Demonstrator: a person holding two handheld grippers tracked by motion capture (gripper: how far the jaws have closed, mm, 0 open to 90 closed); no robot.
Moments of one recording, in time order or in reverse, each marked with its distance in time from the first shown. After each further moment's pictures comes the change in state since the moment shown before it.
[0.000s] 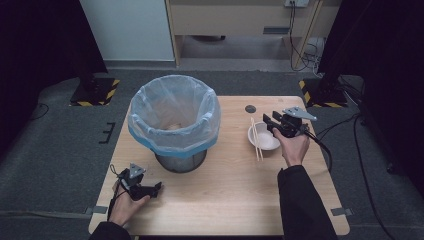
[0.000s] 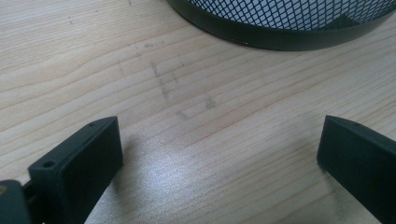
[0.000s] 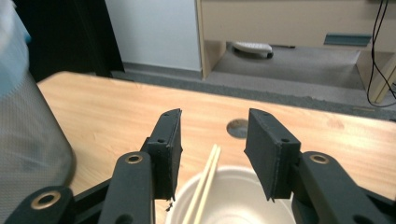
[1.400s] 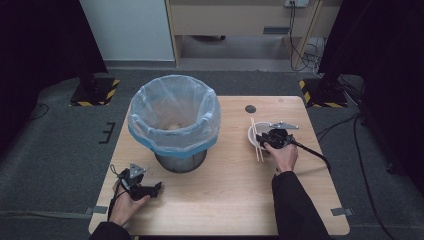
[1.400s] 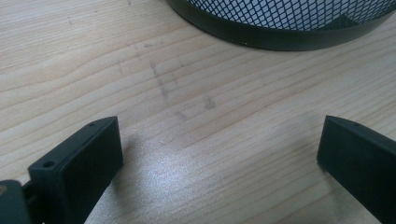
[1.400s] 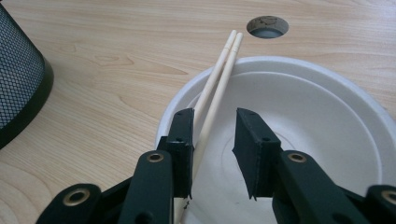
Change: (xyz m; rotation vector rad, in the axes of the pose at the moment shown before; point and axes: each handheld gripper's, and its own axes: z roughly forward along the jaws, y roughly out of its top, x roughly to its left) left arm 0.000 0.000 0.000 0.002 0.000 0.002; right arm -0.002 -0.068 0.041 0.266 0.041 0.031
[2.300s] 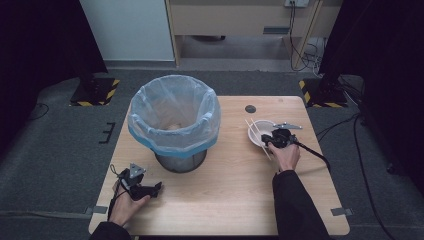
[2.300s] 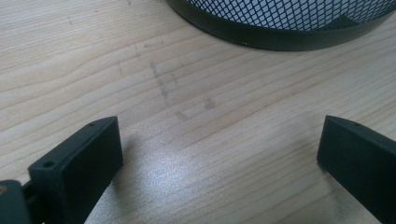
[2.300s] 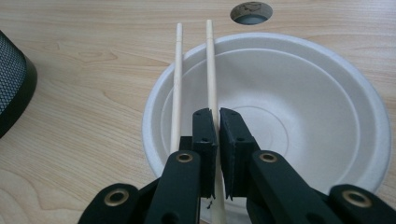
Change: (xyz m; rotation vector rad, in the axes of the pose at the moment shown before) left arm 0.000 0.000 0.000 0.000 0.000 0.000; right arm -0.011 -0.004 -0.001 0.028 -0.022 0.054
